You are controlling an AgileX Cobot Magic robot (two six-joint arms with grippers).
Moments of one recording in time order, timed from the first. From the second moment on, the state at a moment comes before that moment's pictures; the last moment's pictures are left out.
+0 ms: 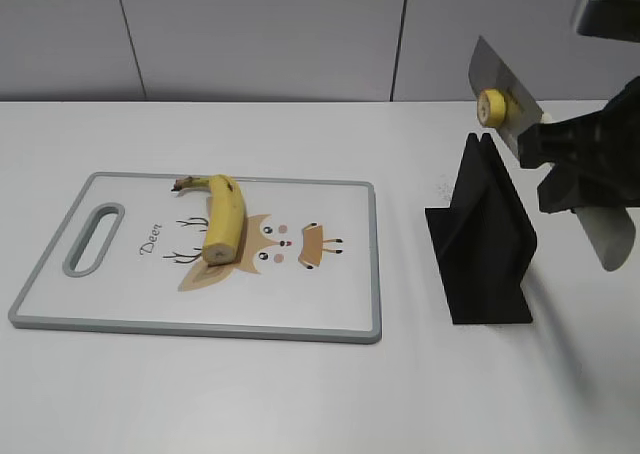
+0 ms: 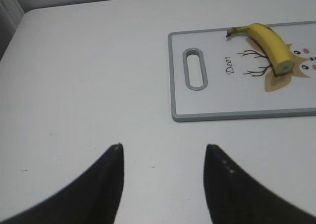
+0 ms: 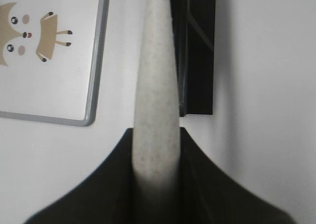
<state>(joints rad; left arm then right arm) -0.07 0.02 -0.48 -0.04 1.09 0.19 0.48 1.26 -0.90 -0.05 0.76 0.53</state>
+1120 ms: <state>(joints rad) -0.07 0.02 -0.48 -0.04 1.09 0.19 0.48 1.32 -0.68 -0.06 0.56 0.58</state>
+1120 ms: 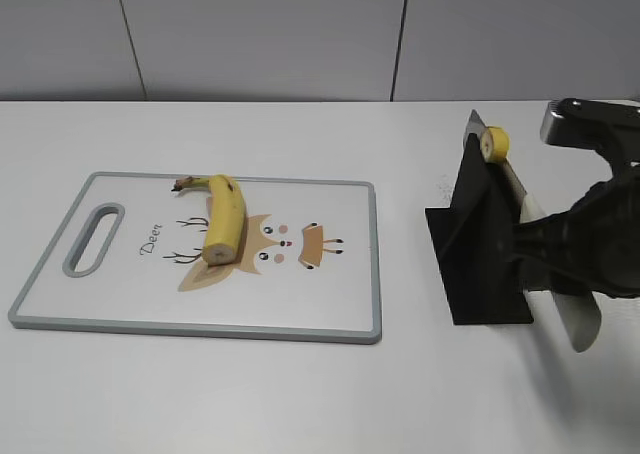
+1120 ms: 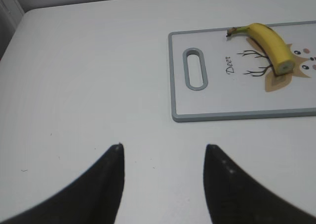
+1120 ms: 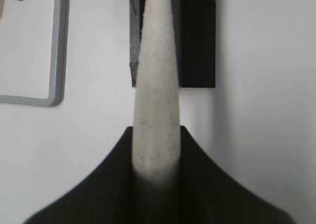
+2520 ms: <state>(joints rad) -0.07 0.02 -0.48 -0.04 1.09 0.19 0.48 0.92 -0.80 0.04 0.87 0.19</state>
